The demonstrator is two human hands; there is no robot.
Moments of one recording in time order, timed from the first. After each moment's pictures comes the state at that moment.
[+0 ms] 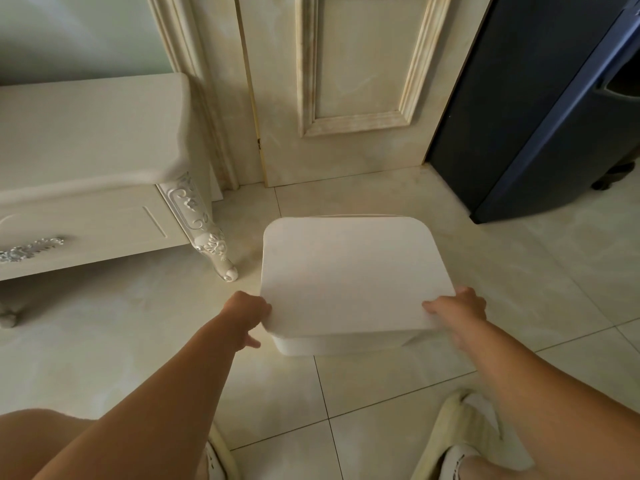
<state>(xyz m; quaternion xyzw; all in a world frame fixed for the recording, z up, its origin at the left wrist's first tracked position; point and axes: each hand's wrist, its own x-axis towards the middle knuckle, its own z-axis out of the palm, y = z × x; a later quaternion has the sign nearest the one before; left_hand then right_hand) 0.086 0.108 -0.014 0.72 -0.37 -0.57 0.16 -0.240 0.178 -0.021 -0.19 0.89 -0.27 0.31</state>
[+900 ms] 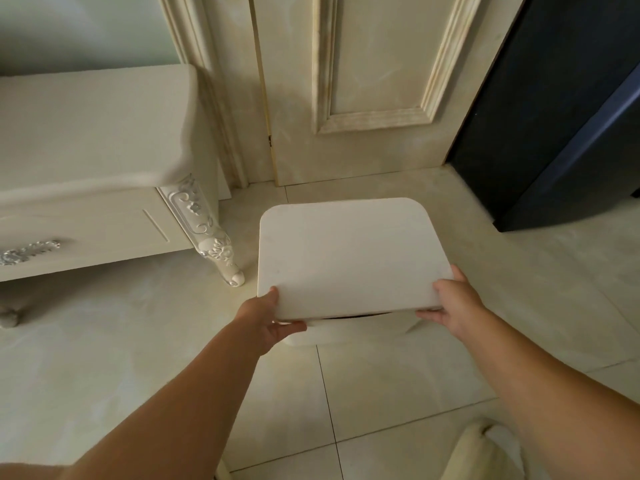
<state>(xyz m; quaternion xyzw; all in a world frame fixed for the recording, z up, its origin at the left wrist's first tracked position) 0.062 0.083 -0.027 0.63 -0.07 -0.70 0.33 -0.225 0.110 -0.027 -0.14 0.75 -0.45 0.47</state>
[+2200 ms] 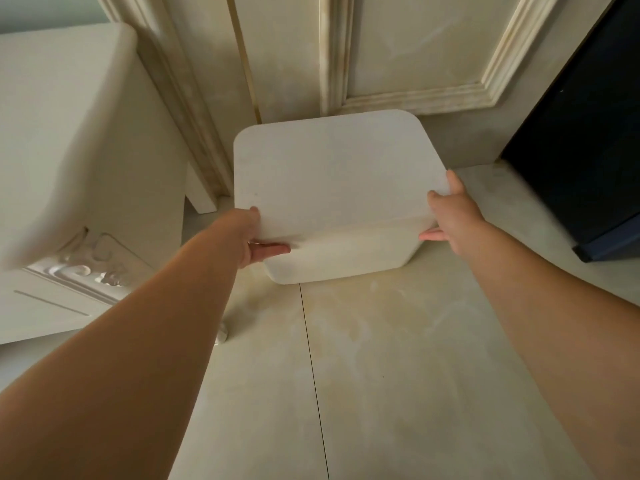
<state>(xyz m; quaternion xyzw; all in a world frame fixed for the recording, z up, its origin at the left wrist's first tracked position) 0.034 -0.188 -0.036 0.72 -0.22 -0.60 0.28 -0.248 -0.179 -0.065 -0.28 0.76 -0.40 0.43</state>
